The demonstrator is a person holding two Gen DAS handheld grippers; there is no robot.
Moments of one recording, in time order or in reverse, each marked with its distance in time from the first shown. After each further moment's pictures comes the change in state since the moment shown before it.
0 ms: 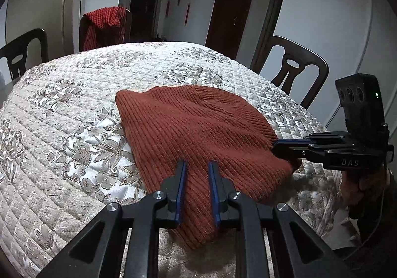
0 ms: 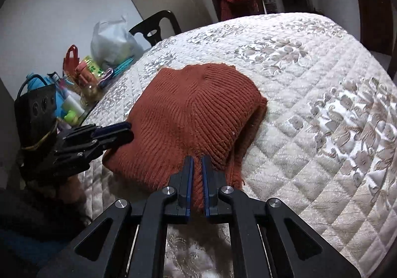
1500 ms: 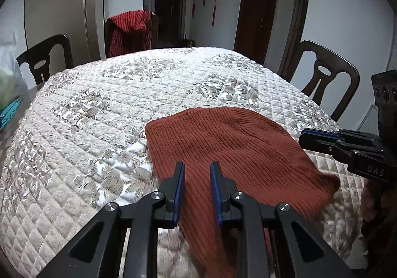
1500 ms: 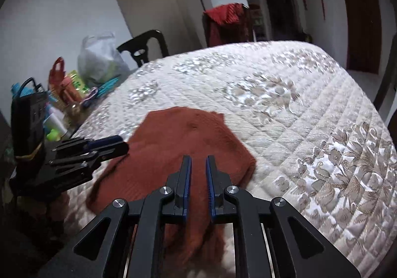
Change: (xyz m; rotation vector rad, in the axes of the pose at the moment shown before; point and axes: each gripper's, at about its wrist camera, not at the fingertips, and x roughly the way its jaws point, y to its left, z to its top) left arm 0.005 0.011 0.027 -0.021 -0.012 0.179; right arm -0.005 0.009 0.031 -0.051 -0.120 -0.069
